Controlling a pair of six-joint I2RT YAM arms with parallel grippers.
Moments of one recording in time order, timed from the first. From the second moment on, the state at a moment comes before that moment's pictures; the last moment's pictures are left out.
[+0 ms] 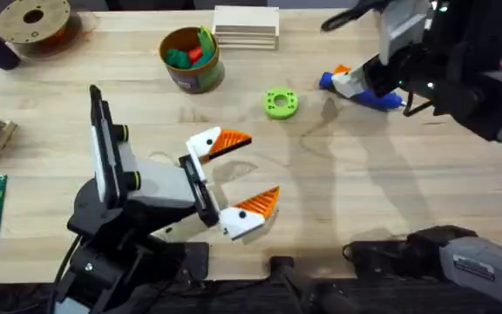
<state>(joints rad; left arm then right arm) -0.38 0.01 0.01 -0.07 0.76 -0.09 0.18 1.23 0.76 -0.13 0.05 -0.45</state>
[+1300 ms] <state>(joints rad) -0.38 0.98 0.69 -0.73 0.14 0.16 0.31 1.18 0.76 -0.16 0.05 -0.36</state>
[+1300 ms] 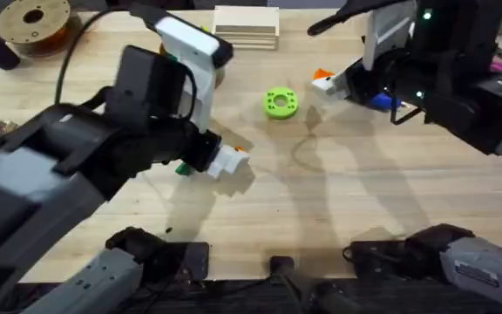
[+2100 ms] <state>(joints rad) -0.30 1.23 0.69 -0.78 -0.03 0.18 0.31 1.18 0.76 -0.17 0.05 -0.36</state>
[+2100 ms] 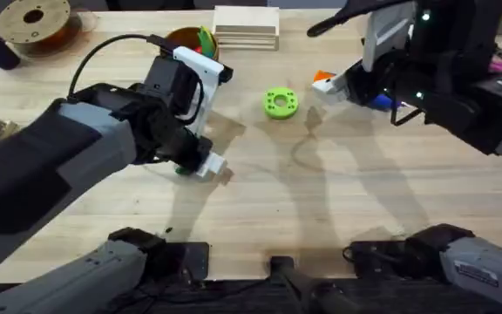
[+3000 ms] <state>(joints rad) -0.30 1.40 0.80 -0.92 -0.11 0.24 0.31 1.18 0.76 -0.18 0.05 -0.36</state>
